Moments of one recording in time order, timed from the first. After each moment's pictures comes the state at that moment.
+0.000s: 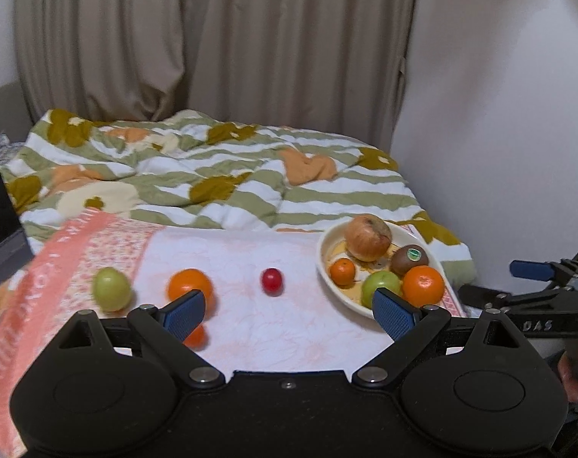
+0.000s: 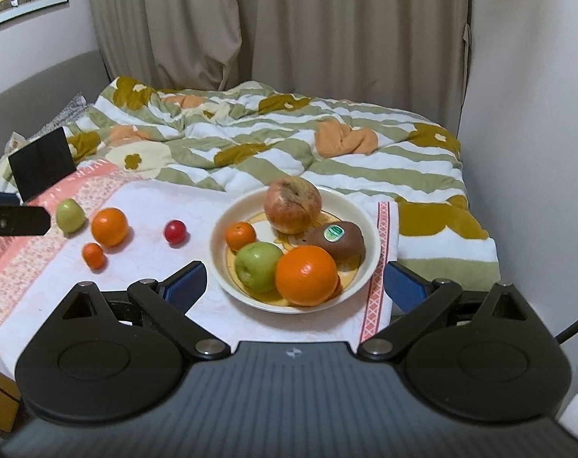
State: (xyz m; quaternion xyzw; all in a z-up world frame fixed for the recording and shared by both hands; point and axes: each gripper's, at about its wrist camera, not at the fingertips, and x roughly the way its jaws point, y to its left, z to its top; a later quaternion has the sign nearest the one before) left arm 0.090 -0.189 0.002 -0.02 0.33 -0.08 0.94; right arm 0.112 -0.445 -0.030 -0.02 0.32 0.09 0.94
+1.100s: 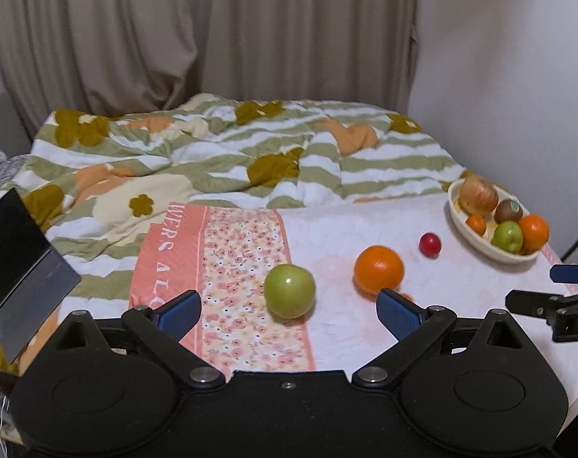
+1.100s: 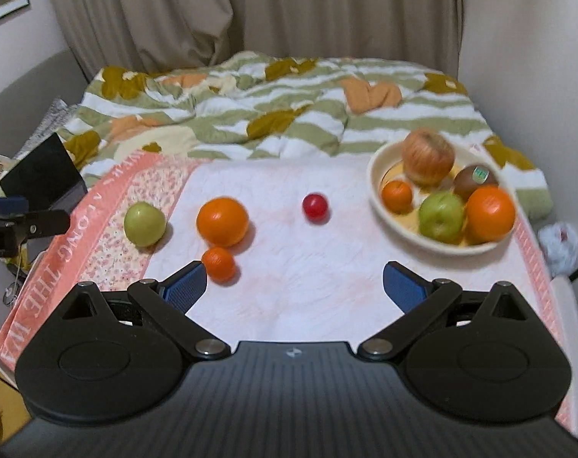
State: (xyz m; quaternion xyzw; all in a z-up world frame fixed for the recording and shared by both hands) left arm 0.155 0.020 -0.031 0.05 0.37 -0.13 0.92; right arm 0.108 -0.227 -0.045 0.05 0.39 0.02 0.92
